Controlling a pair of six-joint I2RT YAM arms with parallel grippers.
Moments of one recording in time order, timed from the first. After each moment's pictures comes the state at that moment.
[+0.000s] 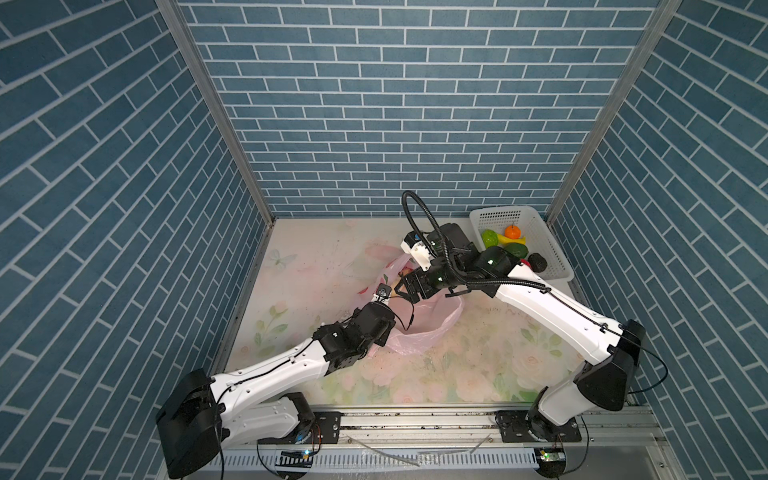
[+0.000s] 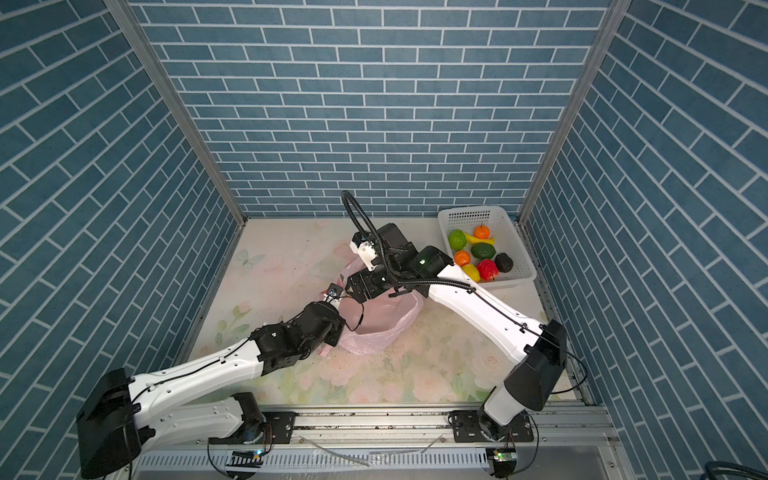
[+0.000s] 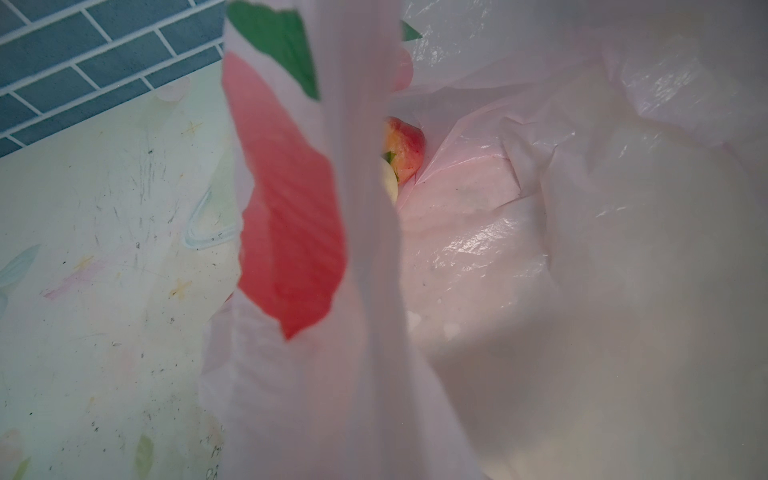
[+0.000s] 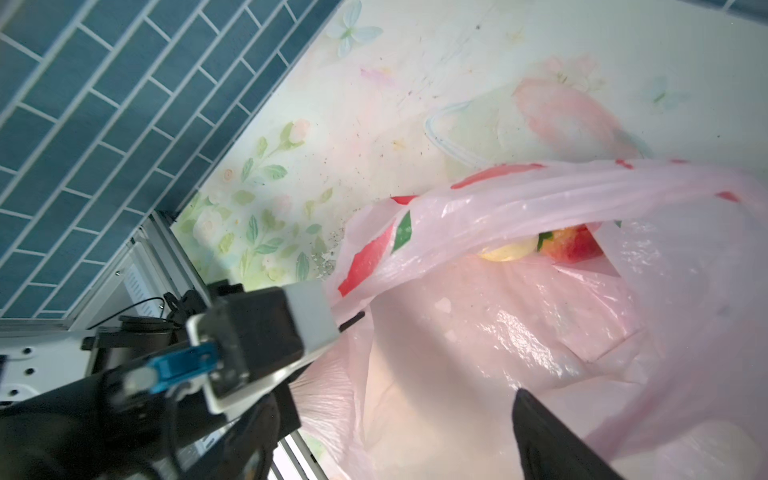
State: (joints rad) left arm -0.92 1.13 0.69 -0.36 -0.45 -0.30; right arm 0.89 1.58 1.56 -0.84 -0.21 0.21
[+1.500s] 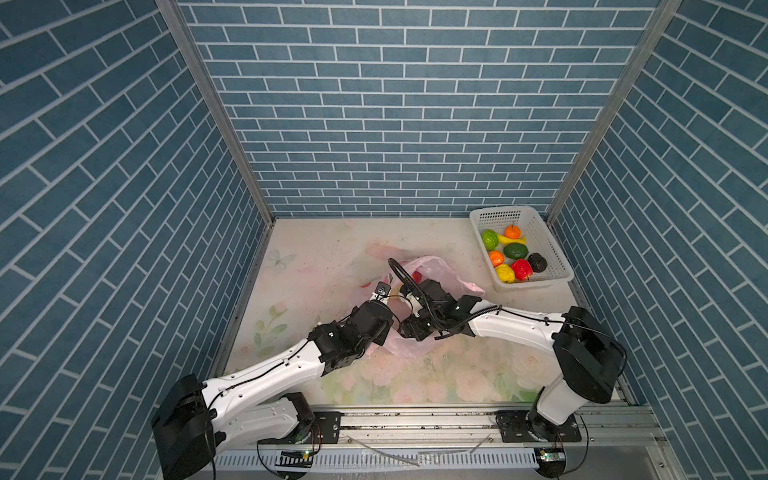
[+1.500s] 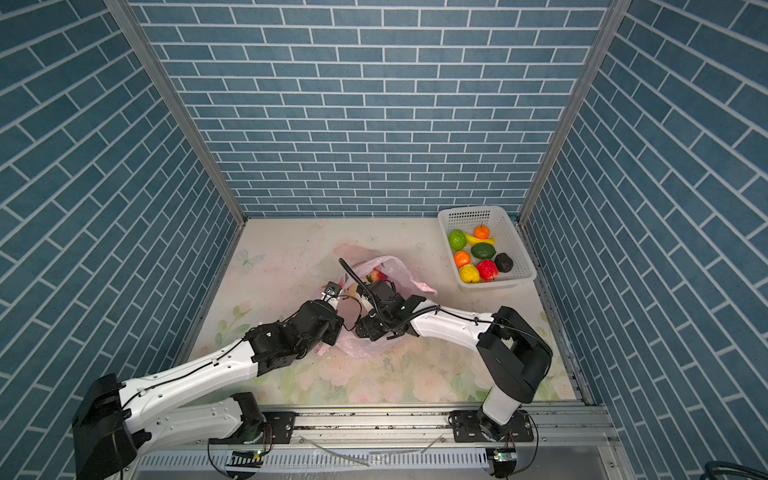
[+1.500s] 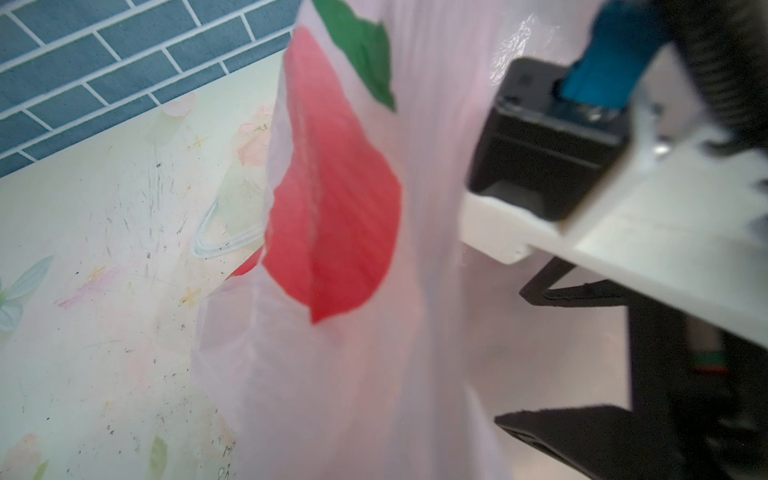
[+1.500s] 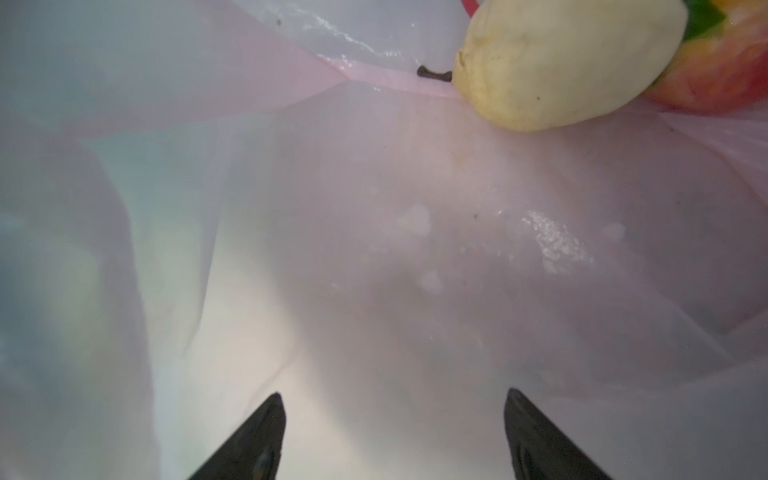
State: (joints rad) left arm -0.92 1.09 0.71 -0.40 -0.44 -0.28; right arm 0.95 1.68 1.04 -0.34 -0.12 0.28
